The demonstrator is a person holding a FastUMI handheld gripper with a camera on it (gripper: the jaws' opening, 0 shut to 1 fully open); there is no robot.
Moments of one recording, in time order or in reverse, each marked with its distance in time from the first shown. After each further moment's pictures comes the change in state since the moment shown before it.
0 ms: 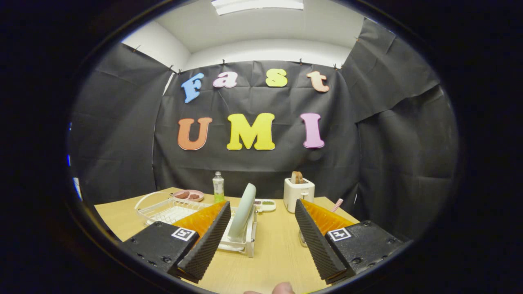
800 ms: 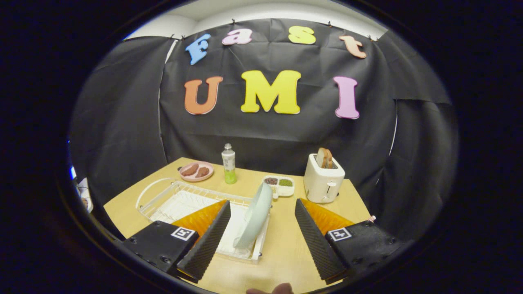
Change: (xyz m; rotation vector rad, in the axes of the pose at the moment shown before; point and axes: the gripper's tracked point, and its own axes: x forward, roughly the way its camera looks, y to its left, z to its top) arm 0.137 0.022 0.026 -0.080 0.470 0.130
